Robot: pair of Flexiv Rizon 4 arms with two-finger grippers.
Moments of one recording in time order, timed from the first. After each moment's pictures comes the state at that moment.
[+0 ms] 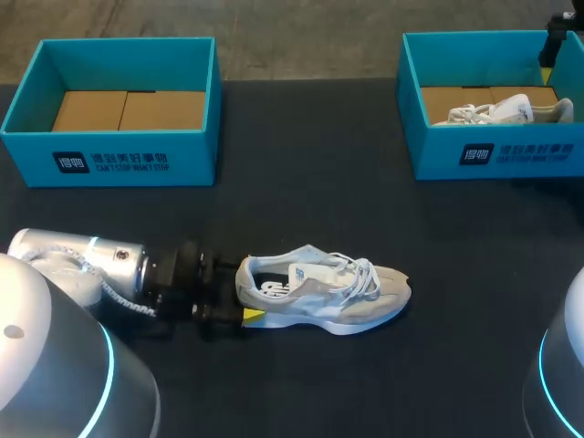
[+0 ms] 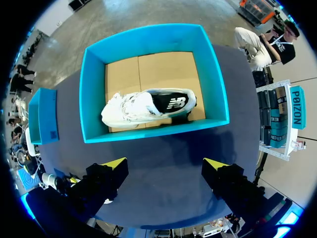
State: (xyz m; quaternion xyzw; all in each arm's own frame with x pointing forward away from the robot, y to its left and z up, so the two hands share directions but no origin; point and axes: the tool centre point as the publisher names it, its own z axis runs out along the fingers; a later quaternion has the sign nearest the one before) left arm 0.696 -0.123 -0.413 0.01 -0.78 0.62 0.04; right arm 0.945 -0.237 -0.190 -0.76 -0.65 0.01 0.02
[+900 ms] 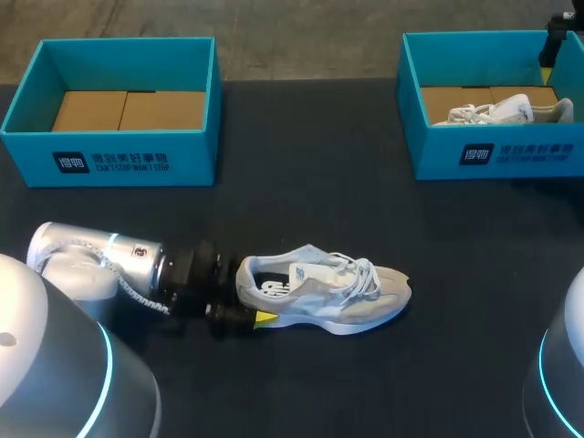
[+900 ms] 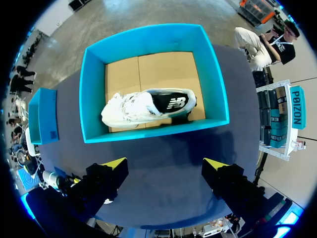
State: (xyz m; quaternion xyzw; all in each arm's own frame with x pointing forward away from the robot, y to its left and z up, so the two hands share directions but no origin) left arm 0.691 -0.145 -0.419 -0.01 -0.78 0.63 0.07; right arm 0.945 -0.237 -0.190 -0.76 -0.65 0.01 0.02
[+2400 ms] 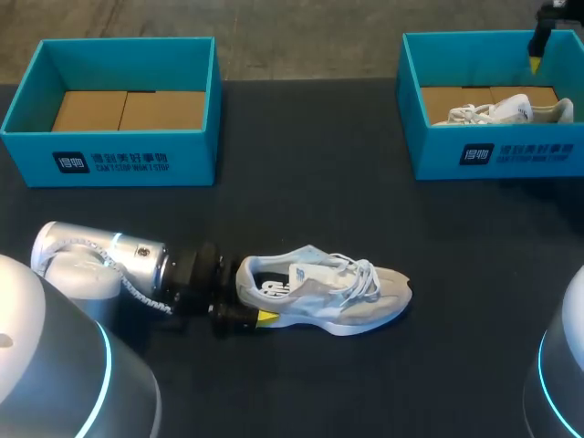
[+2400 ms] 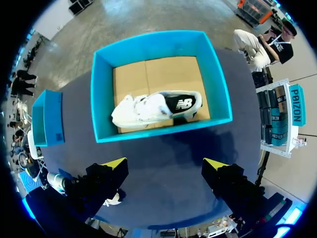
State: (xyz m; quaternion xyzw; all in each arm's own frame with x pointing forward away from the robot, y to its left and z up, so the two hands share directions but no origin) left arm 0.692 -0.149 -0.422 -0.02 -0.78 0.63 0.07; right arm 0.936 -0.201 -0.165 -0.77 -0.64 0.00 0.01
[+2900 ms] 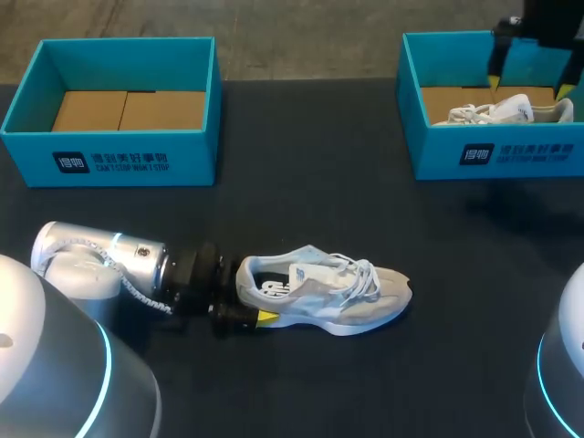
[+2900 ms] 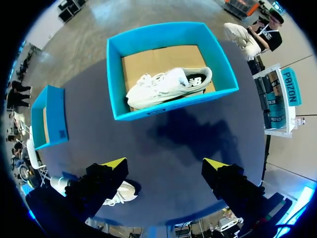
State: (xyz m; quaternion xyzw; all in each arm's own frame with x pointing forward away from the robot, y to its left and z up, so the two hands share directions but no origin) left arm 0.692 -0.149 -0.422 -0.02 -0.78 0.63 0.07; right arm 0.879 -0.126 -0.157 -0.79 -0.61 0.01 -0.01
